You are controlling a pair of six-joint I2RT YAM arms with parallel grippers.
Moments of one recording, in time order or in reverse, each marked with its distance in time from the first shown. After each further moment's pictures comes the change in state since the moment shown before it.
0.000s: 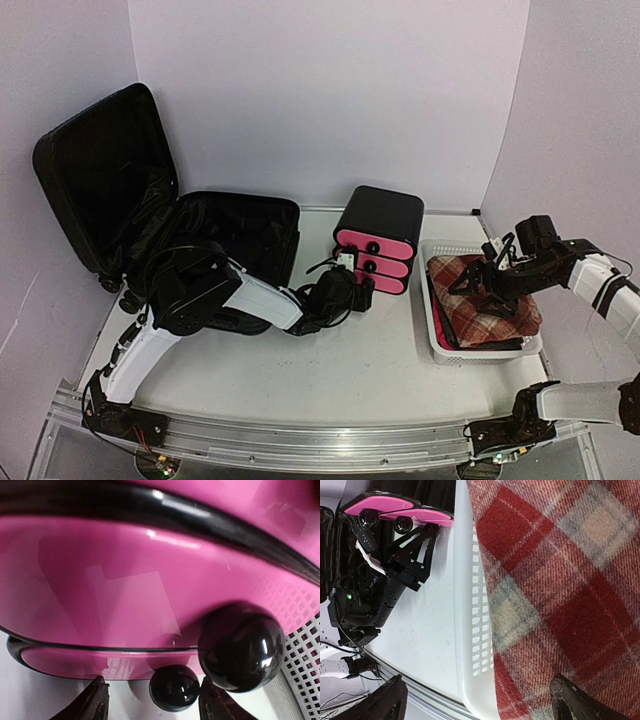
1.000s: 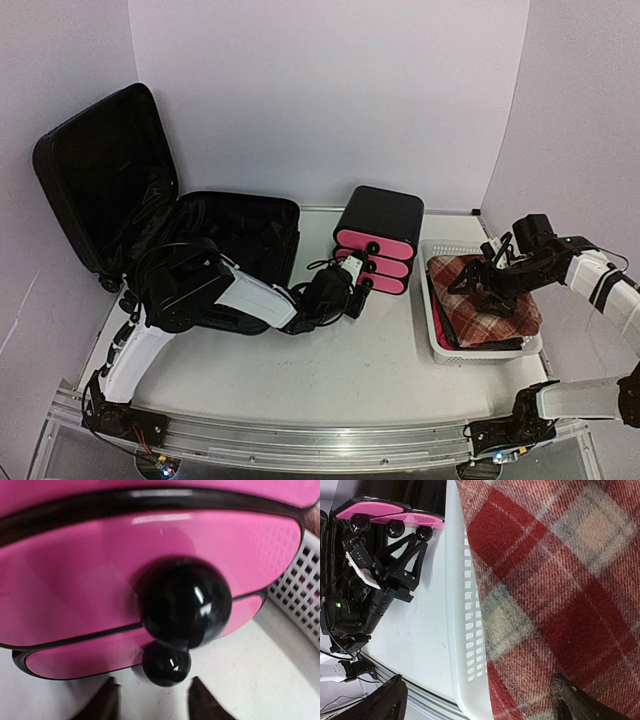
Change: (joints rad) left arm 0.003 -0.052 -0.063 -0.017 0.077 0.314; right arm 0.000 0.035 0.011 0.004 0.020 0.000
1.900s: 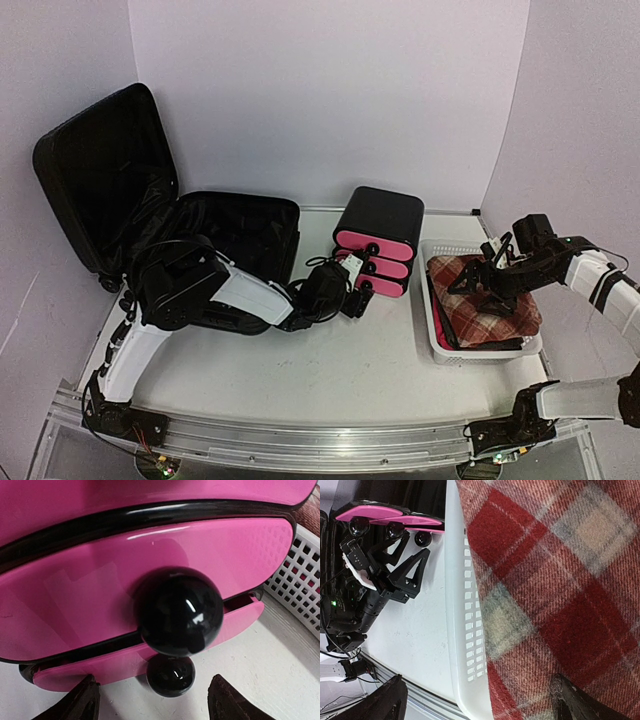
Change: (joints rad) left arm 0.010 -0.031 -0.027 -0.007 0.049 0.057; right arm 0.000 0.000 0.000 0.000 0.000 0.000
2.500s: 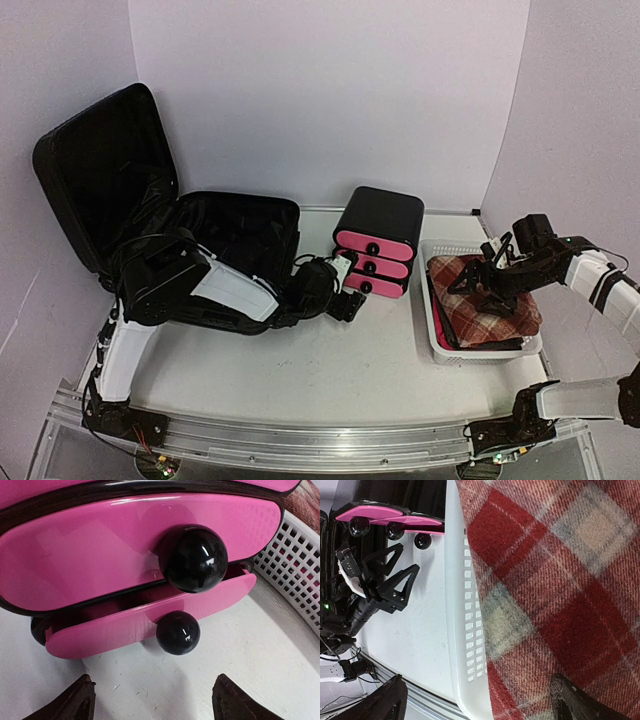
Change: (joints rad) left arm 0.021 -0.124 -0.132 -0.074 0.093 -0.079; right arm 0.000 0.000 0.000 0.000 0.000 0.000
